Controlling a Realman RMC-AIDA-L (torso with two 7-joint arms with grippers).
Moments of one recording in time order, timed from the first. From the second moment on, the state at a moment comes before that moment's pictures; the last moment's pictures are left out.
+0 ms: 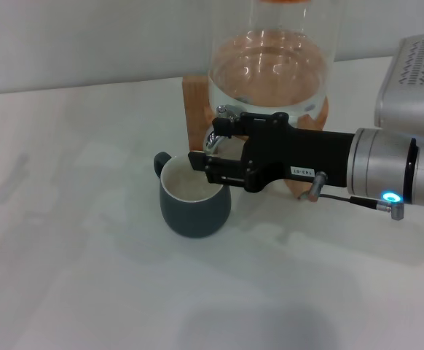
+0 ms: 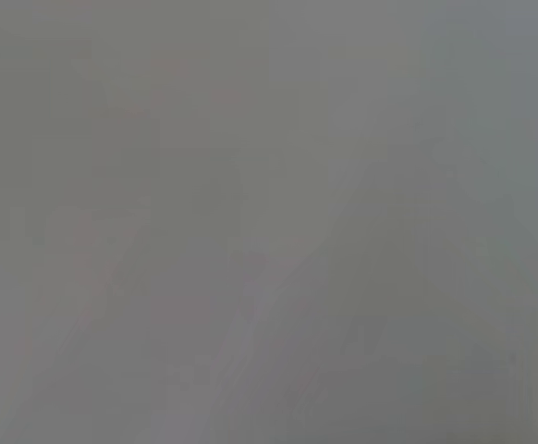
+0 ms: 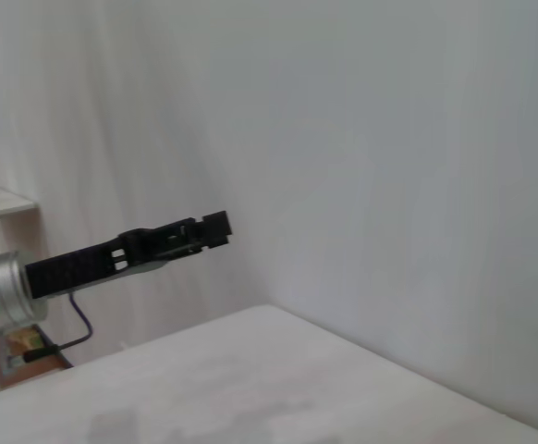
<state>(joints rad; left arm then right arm) -0.25 -2.05 1.07 0.61 -2.31 -1.18 1.99 0.07 2.01 -1.73 -1.54 1.60 0.81 -1.30</state>
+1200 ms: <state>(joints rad) -0.26 -2.05 1.07 0.61 -2.31 -1.17 1.99 0.05 2.01 -1.61 -1.54 1.63 0.97 -1.31</state>
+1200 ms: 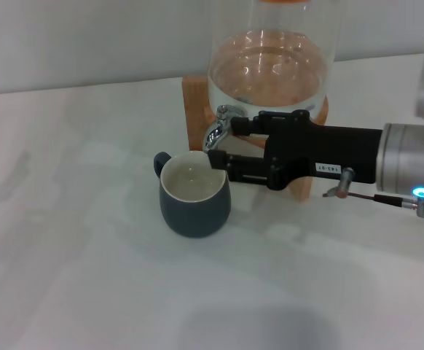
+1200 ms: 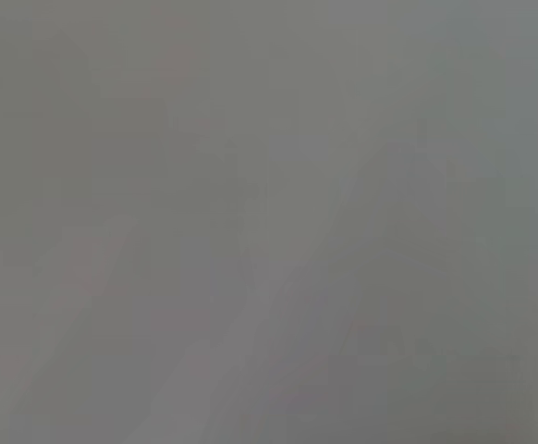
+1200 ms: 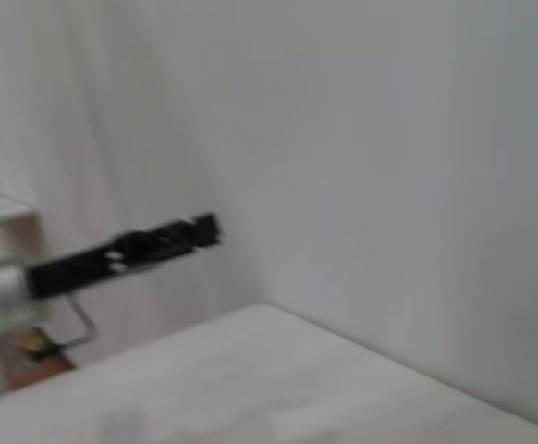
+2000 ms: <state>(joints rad) -0.26 -2.05 1.07 0.61 -2.31 -1.17 1.99 0.04 2.01 -1.12 -1.31 1.74 1.27 -1.37</state>
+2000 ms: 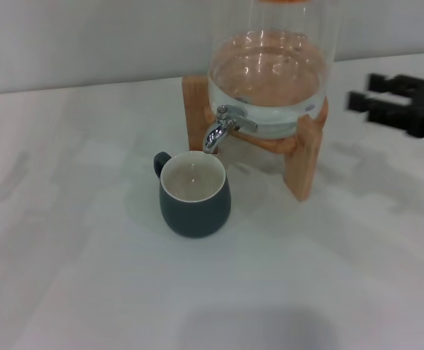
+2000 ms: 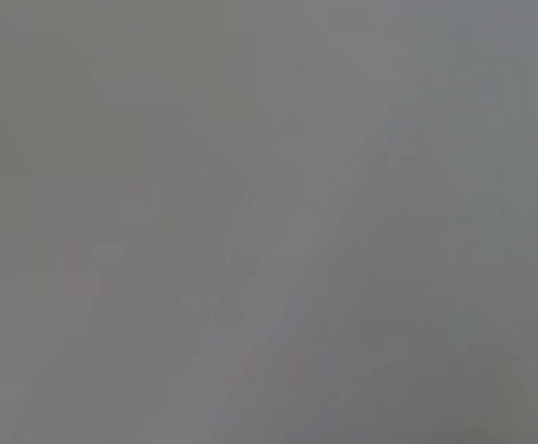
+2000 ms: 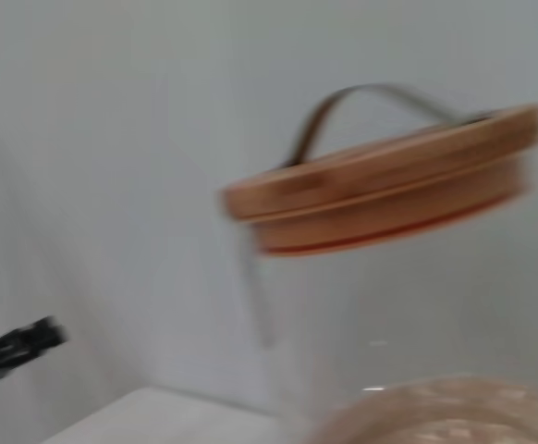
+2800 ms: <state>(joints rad) -0.25 -2.07 1.05 0.60 -2.25 -1.14 2.06 0.20 2.00 -0.50 -0.75 1.78 1.55 -1.76</state>
